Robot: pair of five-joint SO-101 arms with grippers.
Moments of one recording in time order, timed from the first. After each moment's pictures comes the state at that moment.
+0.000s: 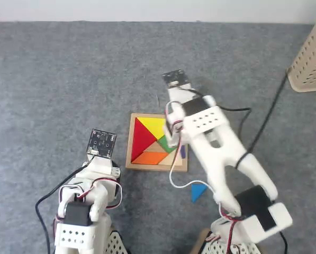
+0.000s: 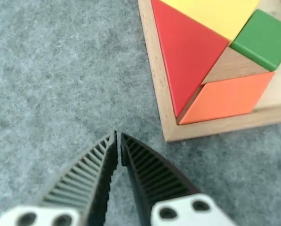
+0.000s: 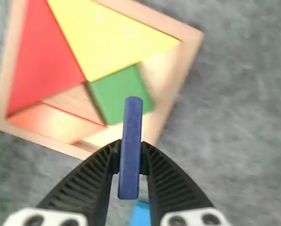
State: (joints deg) left arm 0.1 -103.4 97.6 72.0 -0.7; right arm -30.9 -0.6 19.1 71.2 -8.8
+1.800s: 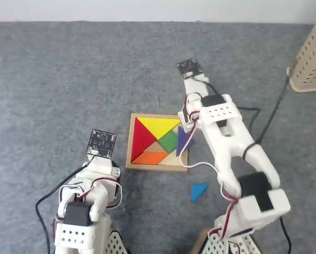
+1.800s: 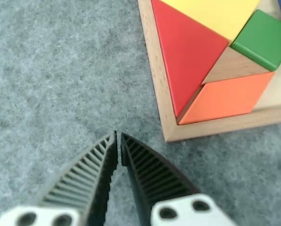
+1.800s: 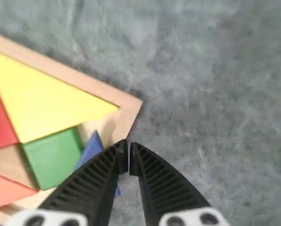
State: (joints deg) left arm 0.1 -103.4 97.6 72.0 -0.7; right arm -19.3 7.3 20.7 52.7 8.5
